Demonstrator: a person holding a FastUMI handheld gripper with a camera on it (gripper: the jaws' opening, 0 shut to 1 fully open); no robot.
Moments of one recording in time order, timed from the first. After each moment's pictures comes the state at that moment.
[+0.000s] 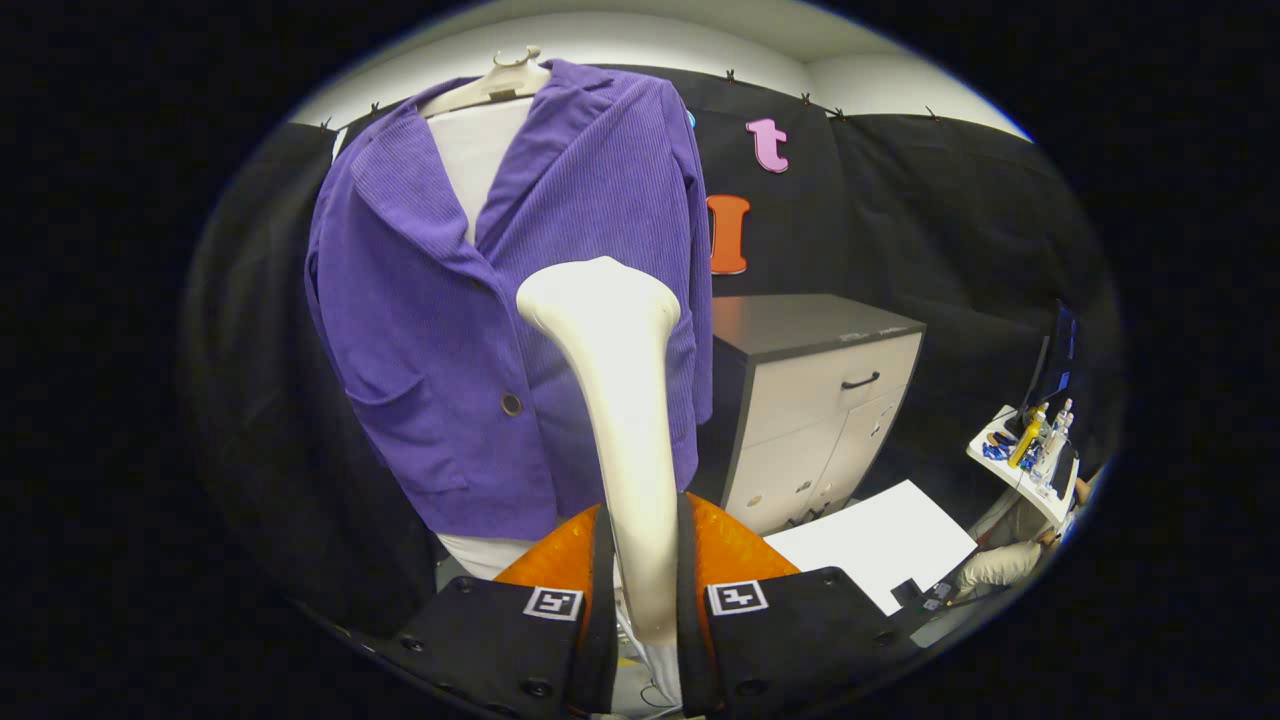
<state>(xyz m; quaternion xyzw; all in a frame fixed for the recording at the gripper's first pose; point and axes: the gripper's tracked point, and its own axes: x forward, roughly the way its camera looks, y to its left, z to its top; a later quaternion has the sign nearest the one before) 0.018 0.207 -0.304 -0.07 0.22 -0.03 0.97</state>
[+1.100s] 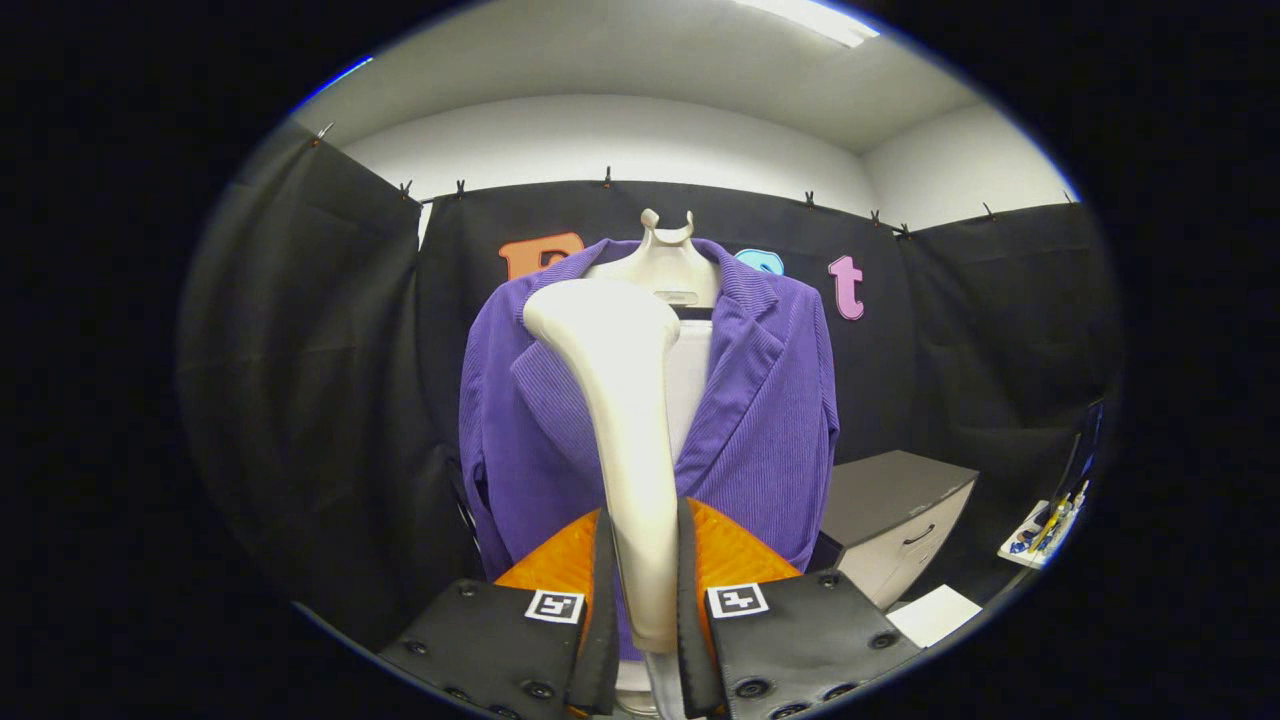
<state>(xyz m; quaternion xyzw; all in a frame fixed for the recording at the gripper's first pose) 0.045 0.389 -0.151 -0.09 0.07 0.06 0.99</state>
